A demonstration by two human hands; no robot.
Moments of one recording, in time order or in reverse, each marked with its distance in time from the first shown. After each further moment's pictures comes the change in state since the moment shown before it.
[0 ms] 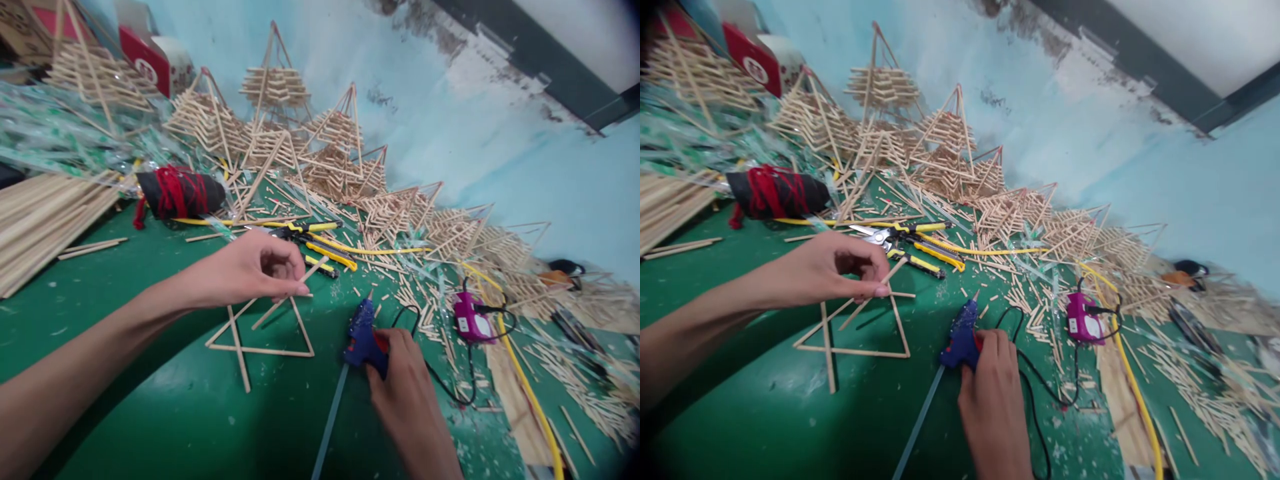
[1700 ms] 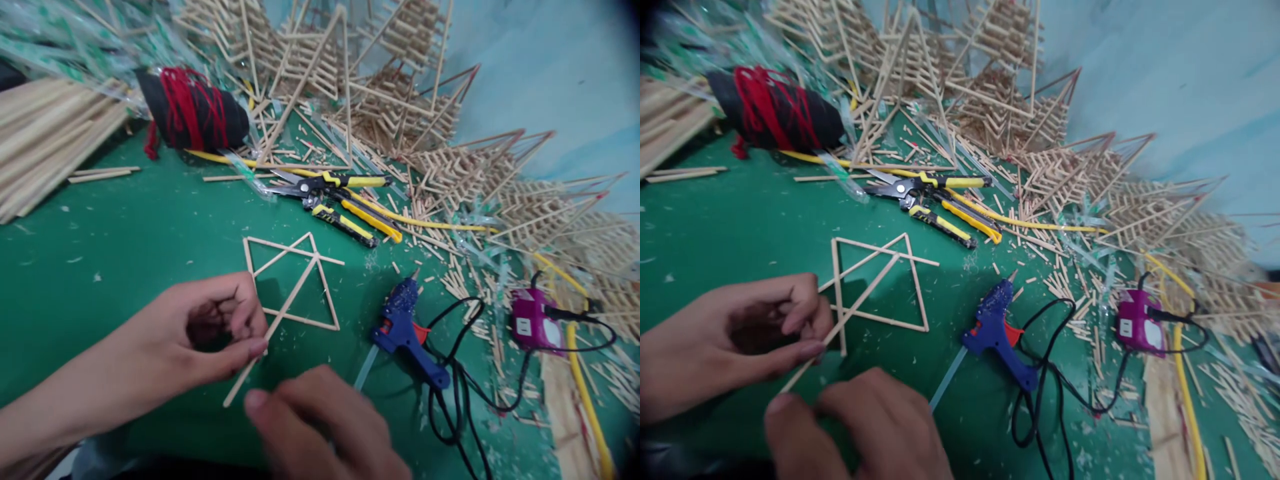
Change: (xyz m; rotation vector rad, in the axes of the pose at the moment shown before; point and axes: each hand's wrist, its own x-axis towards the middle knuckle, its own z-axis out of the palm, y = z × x) left_hand -0.117 -0.028 0.062 -0.324 0.186 -0.319; right_hand -0.028 -0.115 0.017 0.521 0.305 -0.246
